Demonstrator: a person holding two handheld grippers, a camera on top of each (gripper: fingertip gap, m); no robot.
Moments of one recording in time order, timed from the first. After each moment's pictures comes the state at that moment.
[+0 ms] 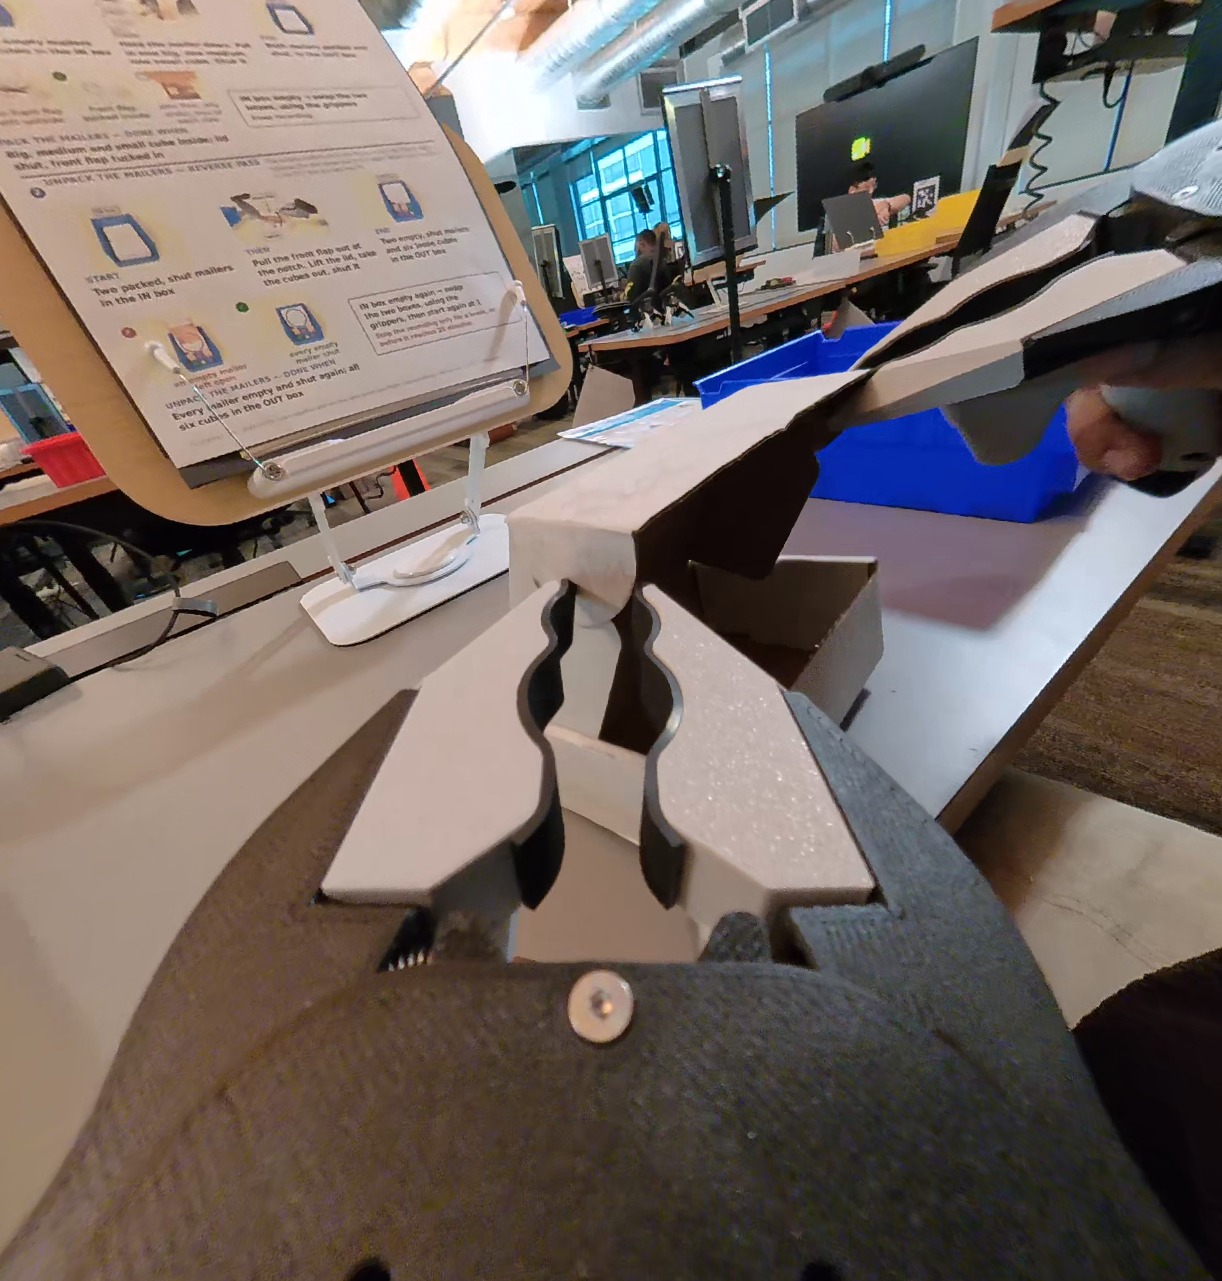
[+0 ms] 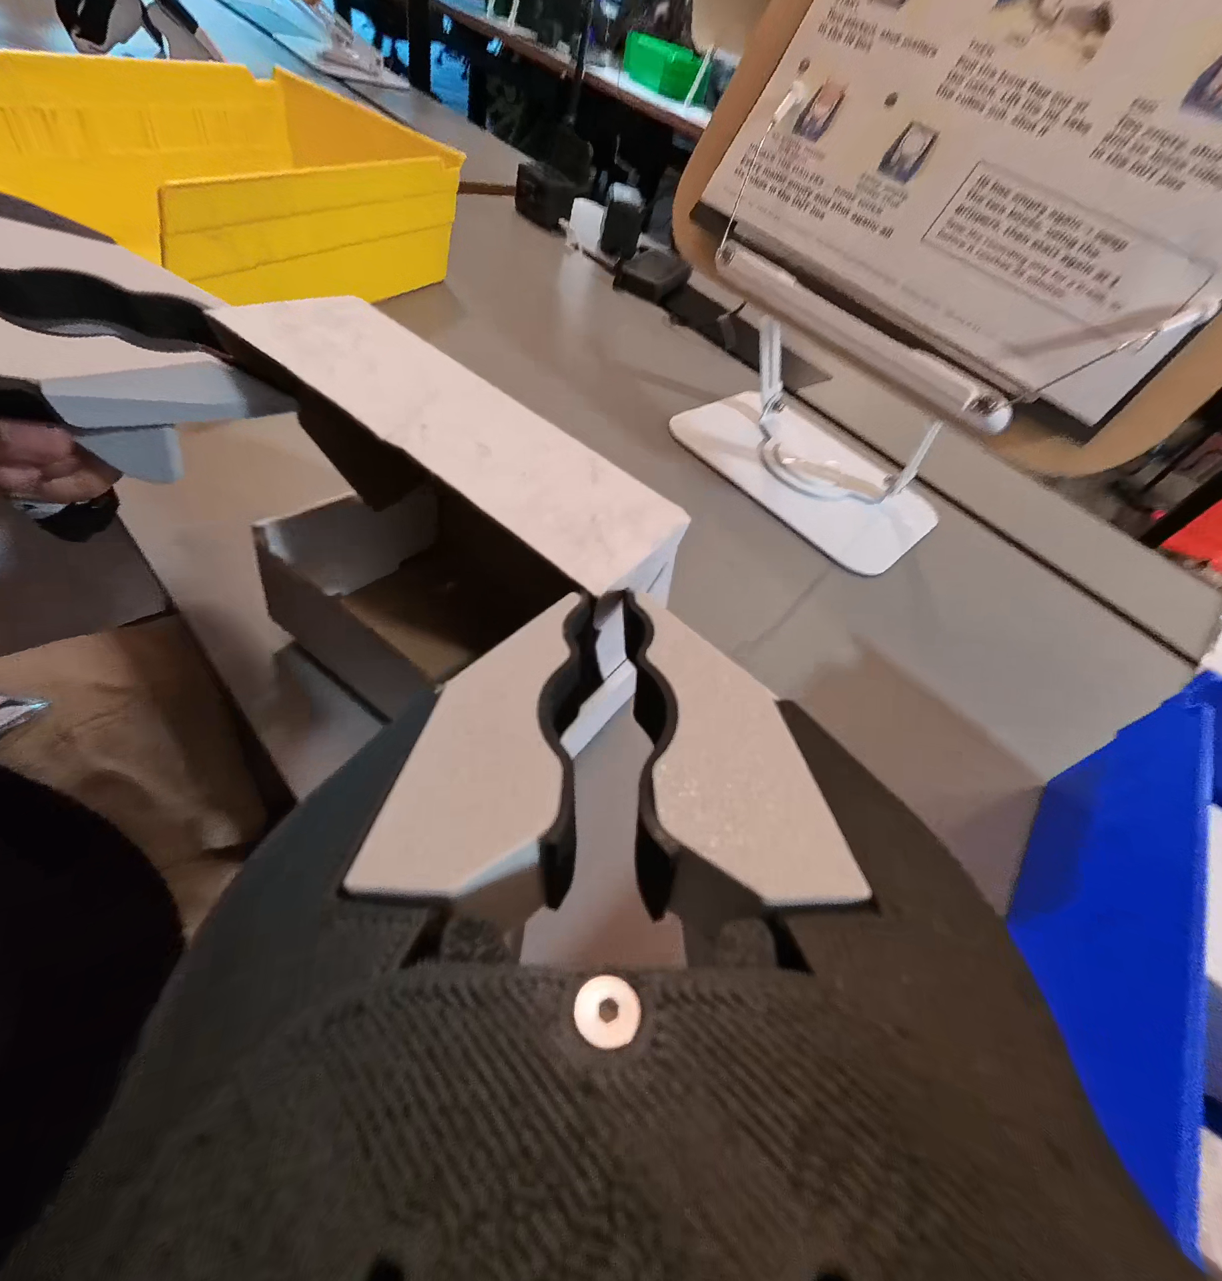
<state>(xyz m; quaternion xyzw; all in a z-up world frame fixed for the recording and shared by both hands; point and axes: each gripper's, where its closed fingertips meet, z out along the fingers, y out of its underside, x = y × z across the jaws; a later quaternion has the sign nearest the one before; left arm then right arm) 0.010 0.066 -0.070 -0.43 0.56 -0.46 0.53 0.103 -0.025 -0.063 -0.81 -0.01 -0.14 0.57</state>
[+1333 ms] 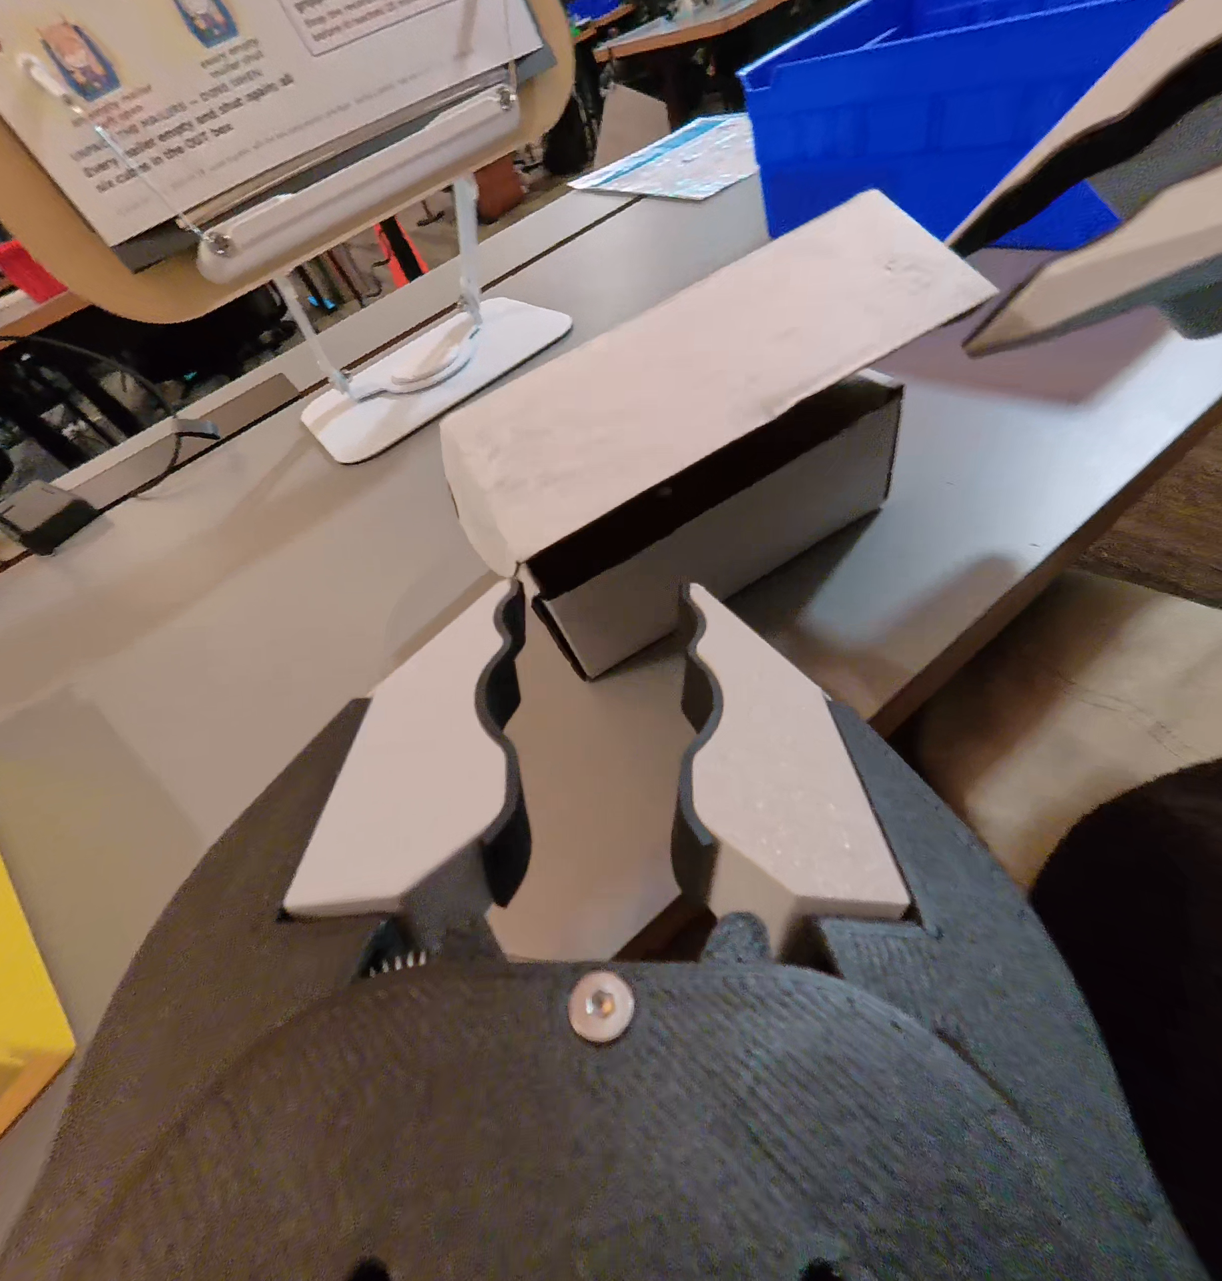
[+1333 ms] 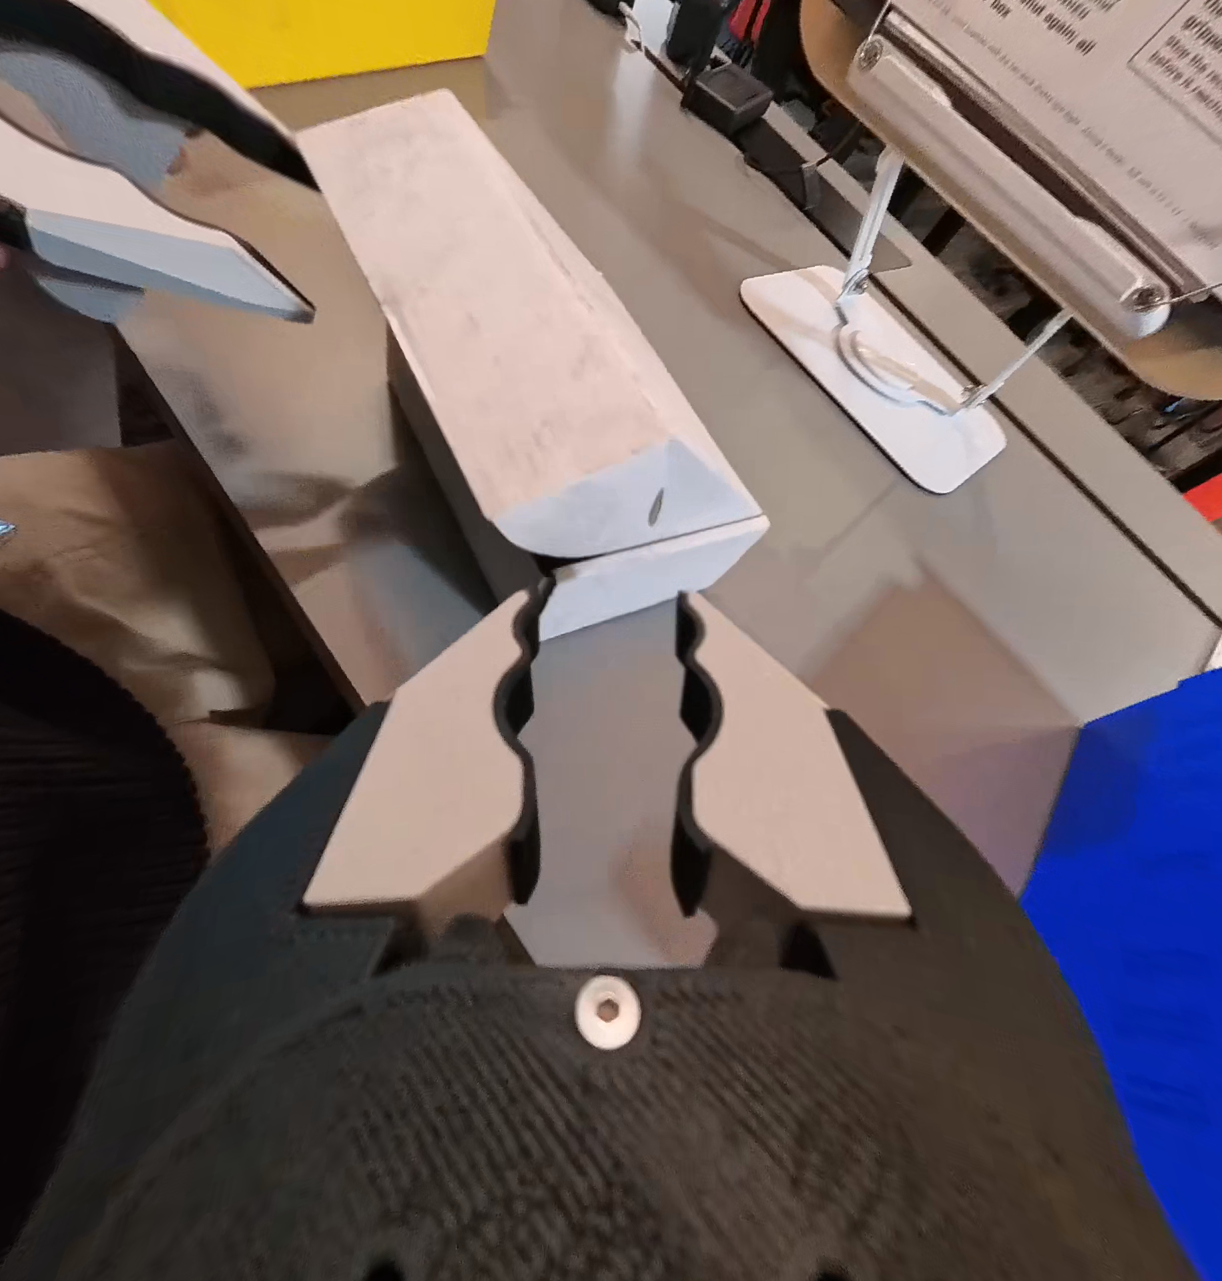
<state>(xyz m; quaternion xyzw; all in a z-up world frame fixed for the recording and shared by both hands) -0.010 0.081 -0.126 -0.50 0.63 -0.34 0.48 0.076 -0.036 -0.119 -0.85 -0.05 -0.17 0.49</state>
